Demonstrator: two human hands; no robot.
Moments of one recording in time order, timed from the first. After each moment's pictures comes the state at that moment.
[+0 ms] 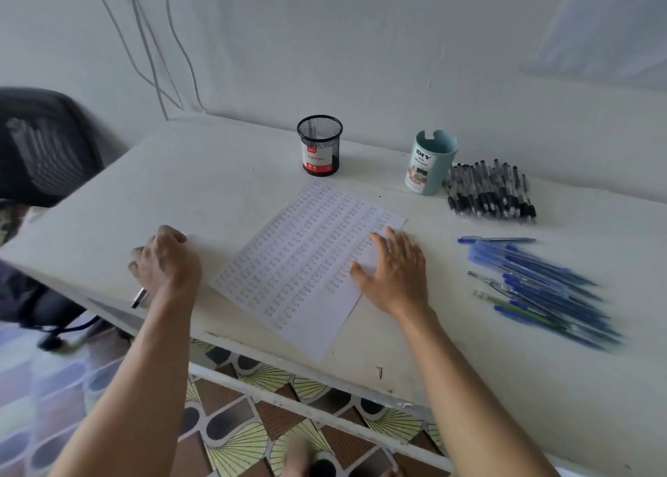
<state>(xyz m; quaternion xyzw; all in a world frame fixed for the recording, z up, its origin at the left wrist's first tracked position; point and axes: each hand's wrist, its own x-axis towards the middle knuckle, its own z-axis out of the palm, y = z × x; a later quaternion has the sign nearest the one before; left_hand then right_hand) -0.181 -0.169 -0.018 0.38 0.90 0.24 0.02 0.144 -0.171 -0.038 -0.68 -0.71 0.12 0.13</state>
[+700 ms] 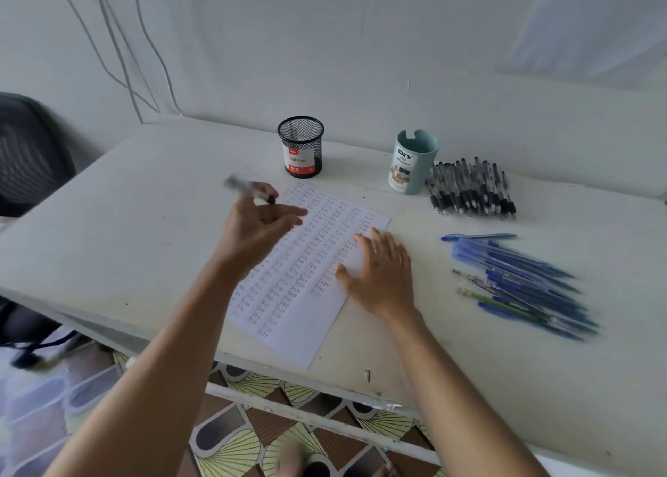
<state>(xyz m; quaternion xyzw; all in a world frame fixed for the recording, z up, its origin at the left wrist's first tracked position) -0.067 -0.154 0.041 0.57 0.50 0.49 0.43 0.142 -0.172 -0.036 -0.69 -0.71 0.12 0.13</state>
